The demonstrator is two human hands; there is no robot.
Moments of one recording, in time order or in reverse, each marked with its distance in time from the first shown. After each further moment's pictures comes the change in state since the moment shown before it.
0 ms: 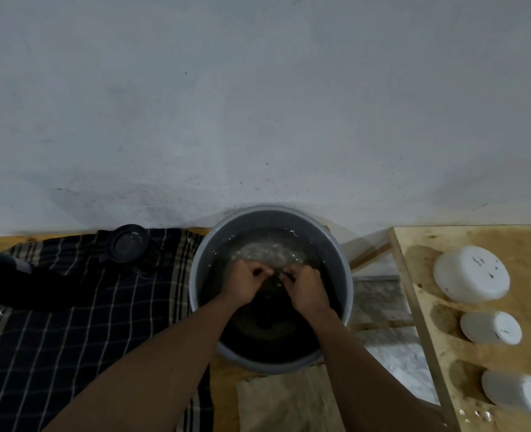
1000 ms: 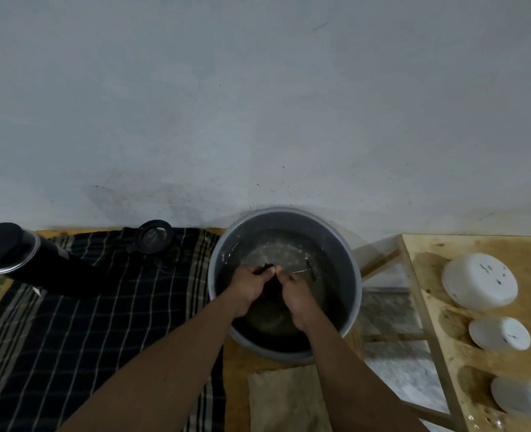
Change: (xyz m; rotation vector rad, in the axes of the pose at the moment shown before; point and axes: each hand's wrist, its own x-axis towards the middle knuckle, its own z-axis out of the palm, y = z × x) left_hand -0.036 0.015 -0.023 -0.535 -0.055 -0.402; right_hand -0.027 -0.036 0.026 0.783 -0.252 0.377
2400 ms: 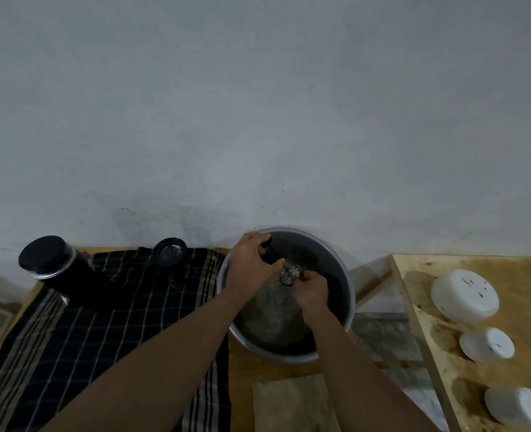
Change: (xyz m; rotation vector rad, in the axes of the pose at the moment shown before) left_hand -0.060 0.062 -0.005 0.517 0.394 0.843; right_hand -0.014 -0.028 -0.010 -0.163 0.446 -0.223
